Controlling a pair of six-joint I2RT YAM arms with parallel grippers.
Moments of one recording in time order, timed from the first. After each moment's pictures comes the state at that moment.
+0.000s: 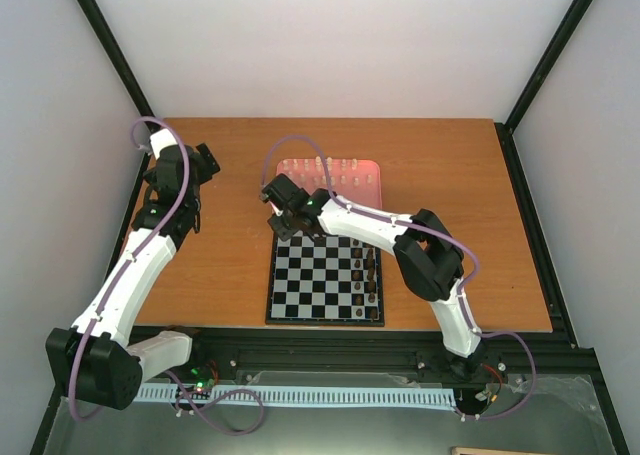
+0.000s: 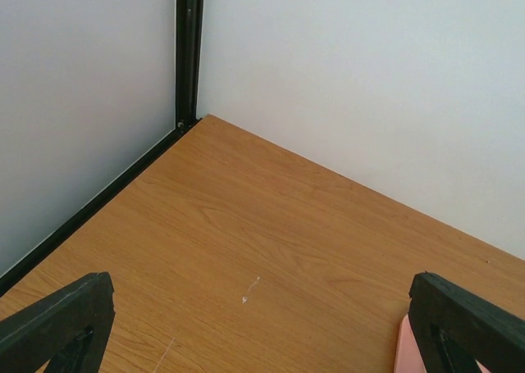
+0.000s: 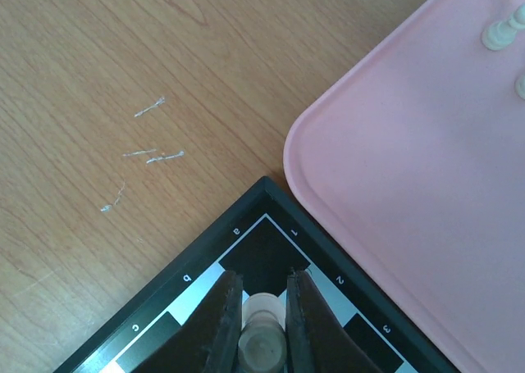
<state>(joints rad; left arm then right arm) -0.18 1.12 1.00 -0.26 -0.51 -0.44 0.94 2.10 1.69 -0.55 0.12 0.10</state>
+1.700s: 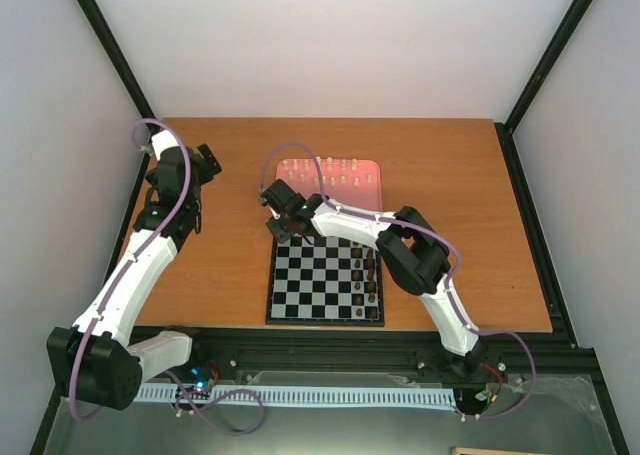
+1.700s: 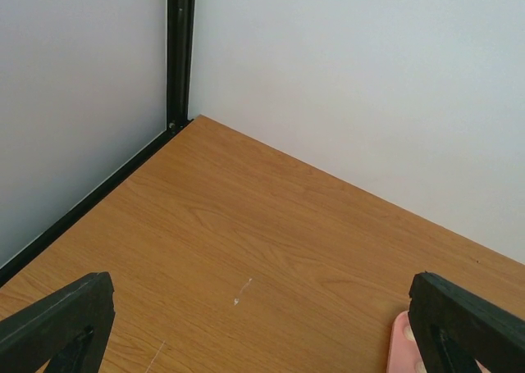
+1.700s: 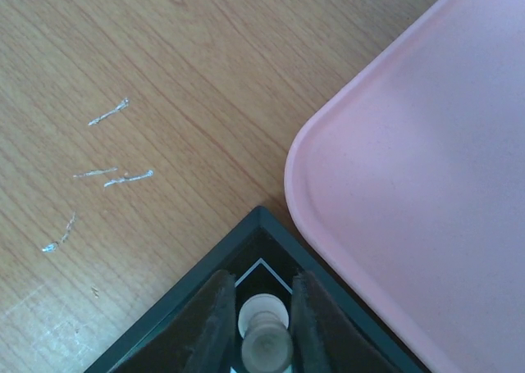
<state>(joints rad) -0.18 1.12 0.97 -0.22 -0.50 -0.44 0.92 2.21 1.69 -0.45 0.11 0.10</state>
